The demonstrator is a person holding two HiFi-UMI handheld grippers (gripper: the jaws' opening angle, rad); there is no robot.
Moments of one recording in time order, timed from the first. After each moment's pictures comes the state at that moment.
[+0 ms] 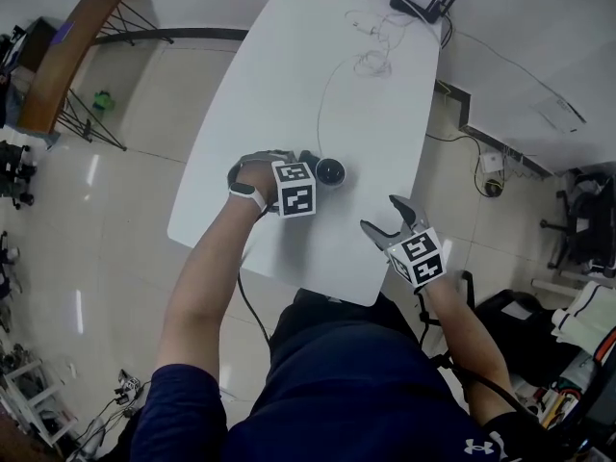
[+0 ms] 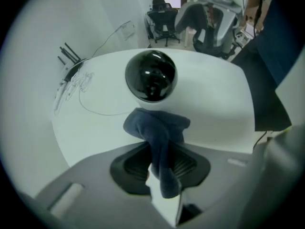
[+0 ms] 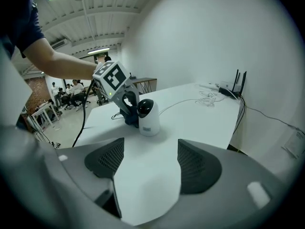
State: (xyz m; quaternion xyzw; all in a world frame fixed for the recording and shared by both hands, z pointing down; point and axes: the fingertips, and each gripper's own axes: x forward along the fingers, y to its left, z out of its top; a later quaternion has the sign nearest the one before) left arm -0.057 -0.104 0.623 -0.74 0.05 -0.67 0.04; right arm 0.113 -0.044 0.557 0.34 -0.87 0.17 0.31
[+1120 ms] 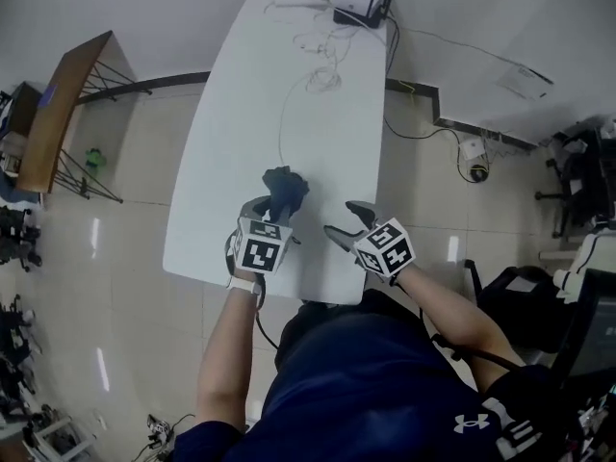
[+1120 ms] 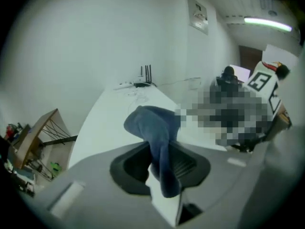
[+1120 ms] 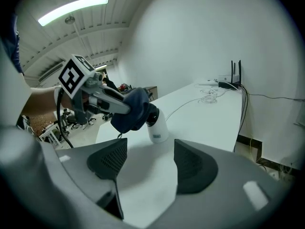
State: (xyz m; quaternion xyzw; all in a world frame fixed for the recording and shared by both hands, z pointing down) left arm -0.027 -0.080 0.507 -0.81 0.43 -0.37 -0.17; right arm 0.086 -0.036 0.539 0.33 -0.88 0.24 0.24
